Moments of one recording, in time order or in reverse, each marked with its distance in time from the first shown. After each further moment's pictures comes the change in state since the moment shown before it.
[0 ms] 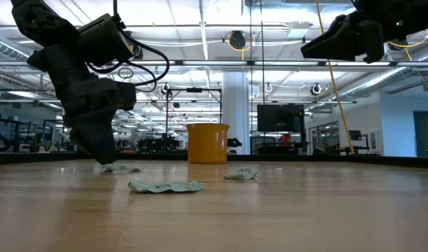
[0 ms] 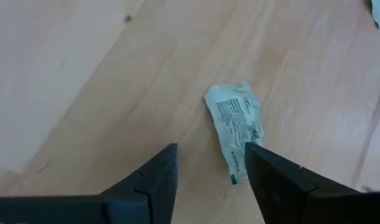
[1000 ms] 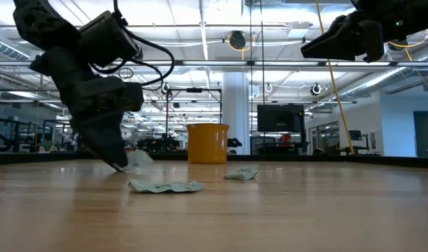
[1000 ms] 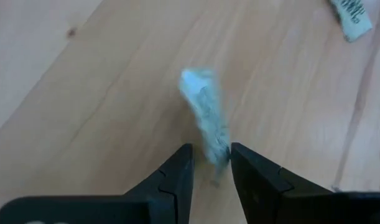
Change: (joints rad) left arm -0.053 0.141 0.008 0.134 -0.017 -0.044; right arm 0.000 0.000 0.000 -0.001 0.000 0.015
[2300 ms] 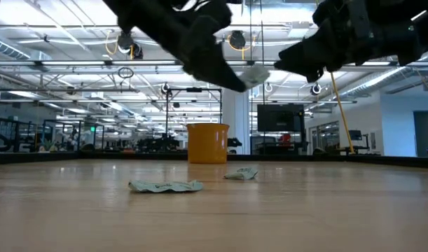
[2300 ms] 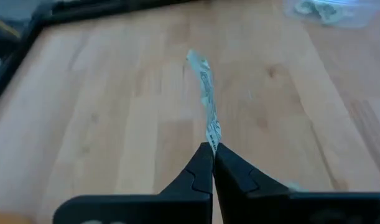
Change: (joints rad) left arm 0.001 0.219 0.612 0.014 -0.171 0.757; right arm -0.196 0.336 -0.052 0.449 -0.555 0.496
